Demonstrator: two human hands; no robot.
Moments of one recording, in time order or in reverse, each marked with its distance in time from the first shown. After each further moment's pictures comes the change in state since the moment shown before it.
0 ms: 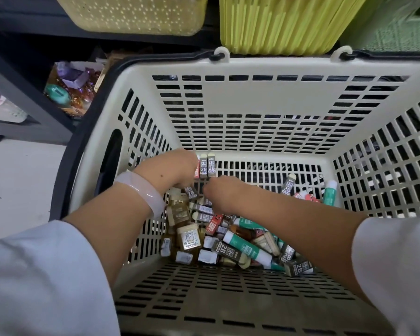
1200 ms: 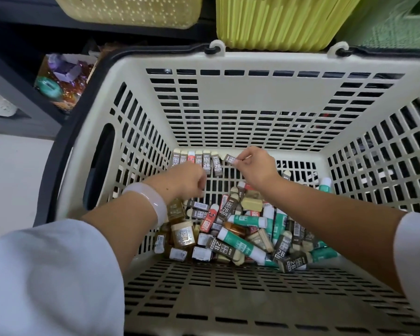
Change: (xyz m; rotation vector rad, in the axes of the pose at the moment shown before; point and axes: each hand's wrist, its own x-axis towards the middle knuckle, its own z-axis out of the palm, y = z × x) left_hand 0.012 0.007 0.037 -0.306 0.025 0.184; right_hand -0.015 0.059 0.025 1.133 0.604 0.577
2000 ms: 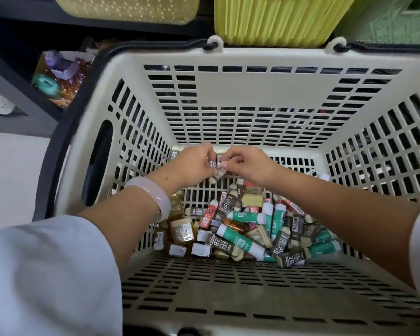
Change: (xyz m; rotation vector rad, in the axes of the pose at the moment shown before) left_hand 0.011 0.007 -0.005 -0.303 0.237 0.073; right_hand -0.010 -0.013 -0.017 0.028 -0.391 -0.193
